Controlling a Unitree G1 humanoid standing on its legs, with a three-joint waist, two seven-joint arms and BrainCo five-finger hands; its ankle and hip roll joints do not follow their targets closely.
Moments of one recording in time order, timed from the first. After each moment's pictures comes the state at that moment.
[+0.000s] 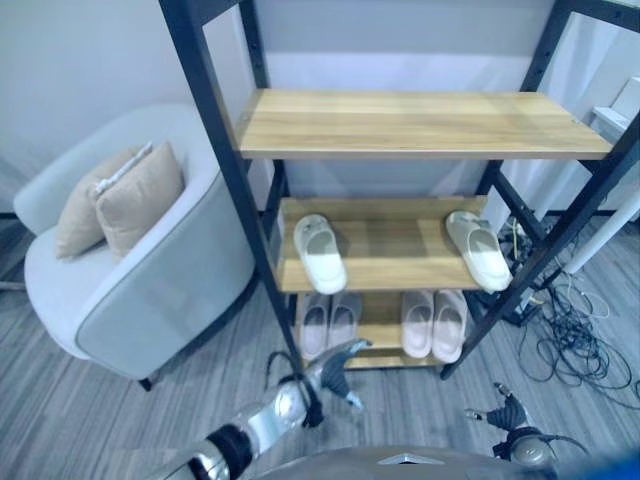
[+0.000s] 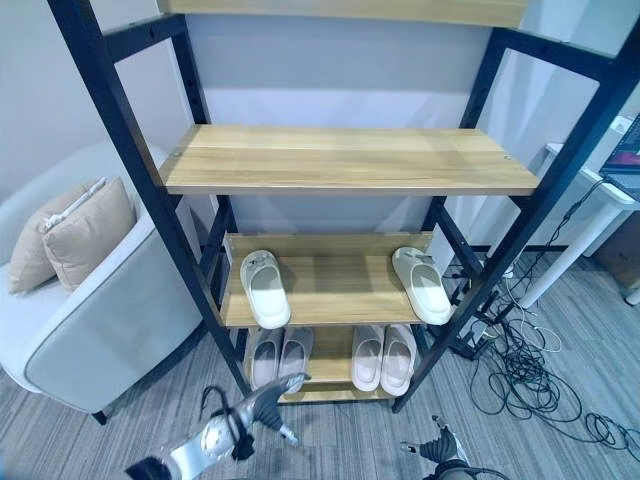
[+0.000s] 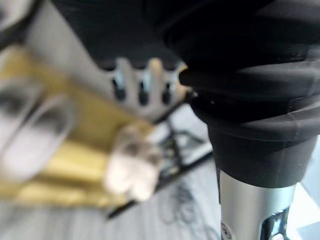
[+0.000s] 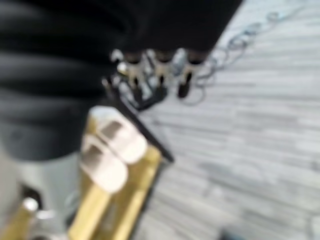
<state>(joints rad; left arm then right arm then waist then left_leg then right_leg) -0.19 0.41 -0.86 0.43 0.34 -0.27 0.04 0.07 -0.31 0.24 1.11 -0.10 -0.13 -0.25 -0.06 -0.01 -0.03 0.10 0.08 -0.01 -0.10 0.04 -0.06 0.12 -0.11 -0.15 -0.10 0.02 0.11</state>
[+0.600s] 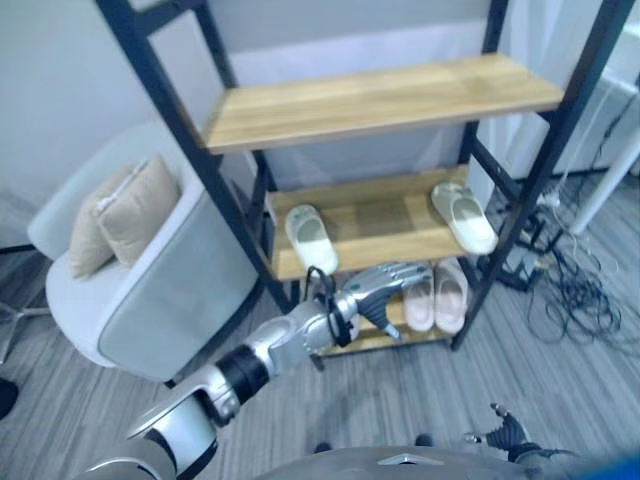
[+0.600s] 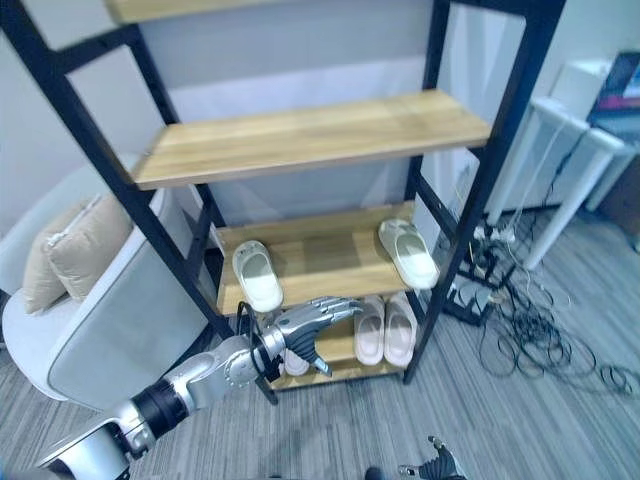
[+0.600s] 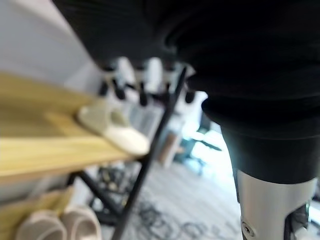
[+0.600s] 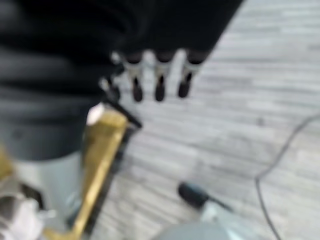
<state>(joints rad) -0.51 0.36 -0.82 0.37 0.58 -0.28 0.18 0.06 -0.34 0.28 1.06 -0.11 -0.12 -0.22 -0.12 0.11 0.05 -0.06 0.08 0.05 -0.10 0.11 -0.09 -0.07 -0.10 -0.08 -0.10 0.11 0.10</state>
